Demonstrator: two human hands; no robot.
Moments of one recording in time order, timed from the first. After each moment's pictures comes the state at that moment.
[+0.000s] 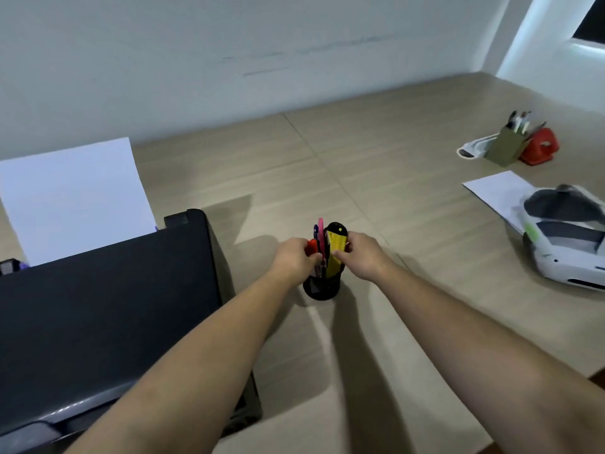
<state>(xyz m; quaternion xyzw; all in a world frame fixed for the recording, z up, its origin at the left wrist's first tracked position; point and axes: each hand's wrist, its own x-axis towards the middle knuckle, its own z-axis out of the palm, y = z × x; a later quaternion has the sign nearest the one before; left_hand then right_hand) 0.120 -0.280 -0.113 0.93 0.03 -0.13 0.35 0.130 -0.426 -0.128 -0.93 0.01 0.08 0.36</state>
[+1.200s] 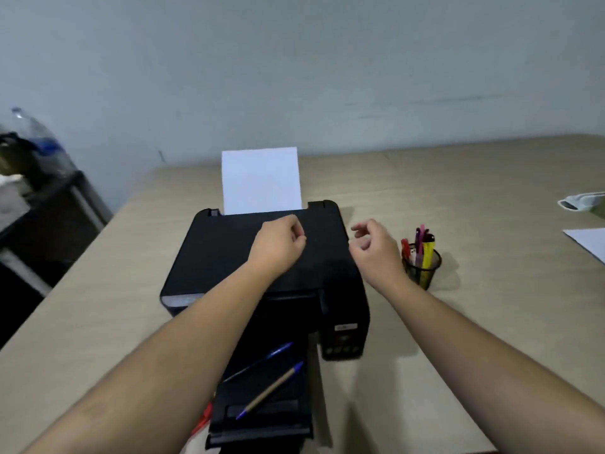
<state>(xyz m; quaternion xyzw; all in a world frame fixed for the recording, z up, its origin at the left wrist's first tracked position) -0.063 -0.082 -0.011 0.94 0.08 0.13 0.29 -0.019 -0.259 -0.051 -0.87 -0.12 -0.10 0.47</state>
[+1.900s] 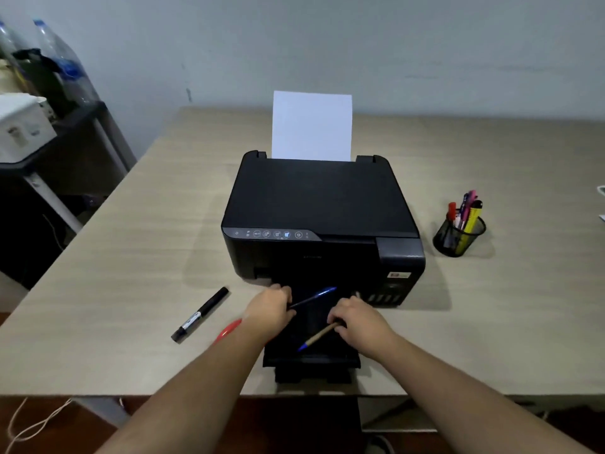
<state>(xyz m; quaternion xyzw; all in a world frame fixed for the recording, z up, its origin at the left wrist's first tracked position) -0.214 0.014 -0.183 0.98 0.10 -0.10 0.17 -0.166 -0.181 -0.175 -0.91 -0.36 0.18 0.08</state>
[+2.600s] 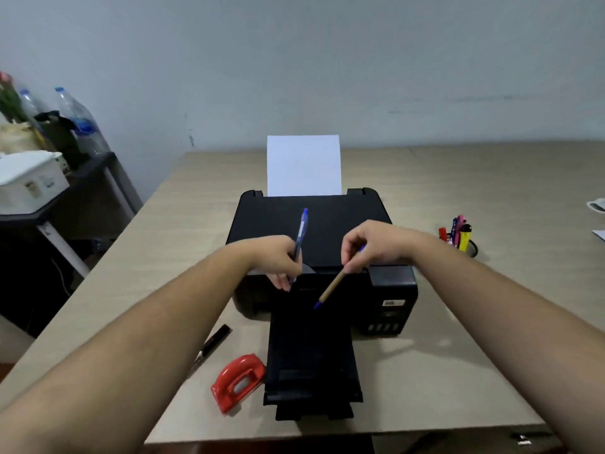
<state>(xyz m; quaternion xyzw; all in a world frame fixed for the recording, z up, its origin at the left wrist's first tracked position) -0.151 0.029 -0.007 0.90 0.03 -0.25 0.35 -0.081 -0.182 0.005 -0.84 -0.34 0.29 0.31</state>
